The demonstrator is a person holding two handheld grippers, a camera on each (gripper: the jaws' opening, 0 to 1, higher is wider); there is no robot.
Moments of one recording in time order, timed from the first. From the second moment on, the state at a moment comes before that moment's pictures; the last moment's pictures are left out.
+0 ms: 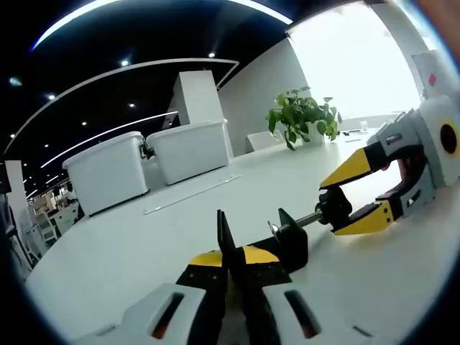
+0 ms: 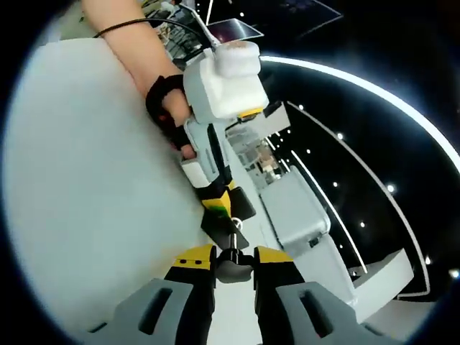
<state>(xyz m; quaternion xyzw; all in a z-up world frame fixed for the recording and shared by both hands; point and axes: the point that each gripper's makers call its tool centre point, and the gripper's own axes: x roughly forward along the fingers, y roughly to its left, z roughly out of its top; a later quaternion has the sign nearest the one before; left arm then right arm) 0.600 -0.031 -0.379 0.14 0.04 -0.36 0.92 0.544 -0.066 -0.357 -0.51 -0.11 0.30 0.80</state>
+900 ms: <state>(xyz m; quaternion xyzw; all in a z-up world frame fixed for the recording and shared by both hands) 0.600 -0.032 -0.379 0.14 0.04 -0.36 0.92 0.569 -0.095 -0.362 0.11 0.10 0.33 0.93</state>
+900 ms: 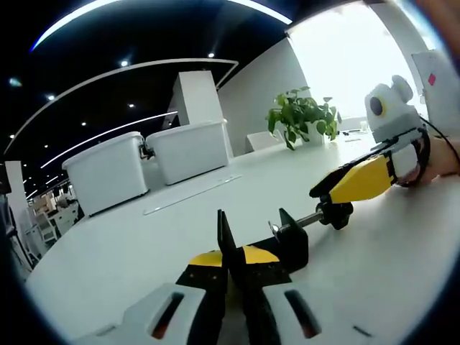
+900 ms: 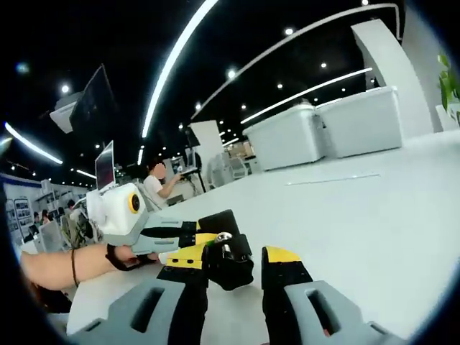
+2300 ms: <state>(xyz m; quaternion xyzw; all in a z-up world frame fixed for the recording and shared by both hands) 0.600 -0.031 -0.379 0.14 0.04 -0.36 0.92 0.552 -0.070 -0.356 -0.43 -0.08 0.27 0.86</state>
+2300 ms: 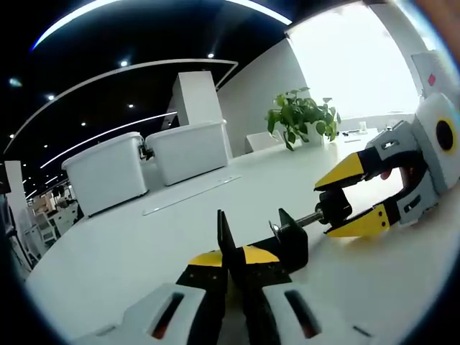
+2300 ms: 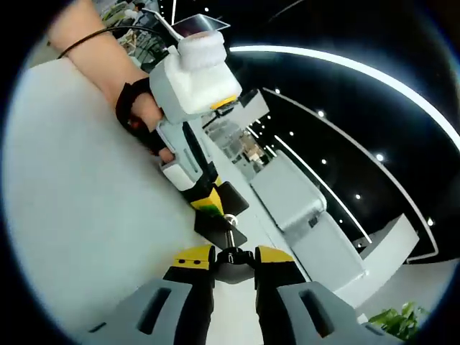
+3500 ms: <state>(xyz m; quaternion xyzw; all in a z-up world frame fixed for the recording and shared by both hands) 0.601 -0.033 -0.379 0.14 0.04 -0.36 0.92 0.559 -0.087 -0.359 0.00 0.06 0.34 0.94</state>
